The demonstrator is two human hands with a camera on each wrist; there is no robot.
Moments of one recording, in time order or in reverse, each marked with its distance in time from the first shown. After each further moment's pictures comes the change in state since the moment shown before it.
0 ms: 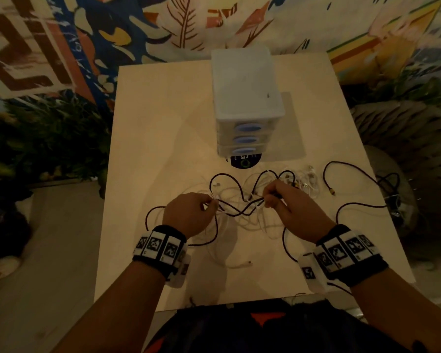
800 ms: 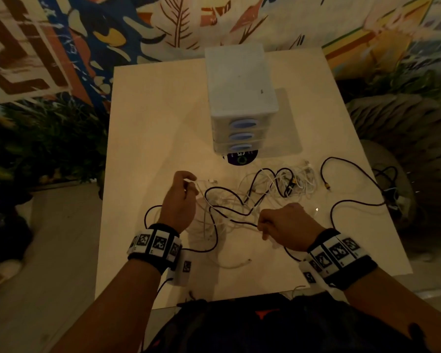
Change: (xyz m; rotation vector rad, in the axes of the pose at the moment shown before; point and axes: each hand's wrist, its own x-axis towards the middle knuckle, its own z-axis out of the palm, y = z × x) left_hand 0.009 -0.019 0.014 -0.689 0.221 -0.034; right_hand -0.016 0.008 0.023 -0.459 -0.409 0.175
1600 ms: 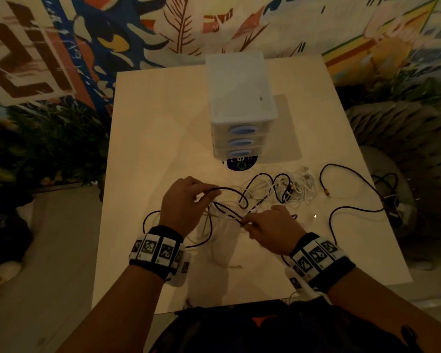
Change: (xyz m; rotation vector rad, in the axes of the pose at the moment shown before) left_hand -0.004 0.029 0.000 0.377 0.137 0.466; right_hand 0.020 -0.015 0.011 -0.022 0.068 -0.014
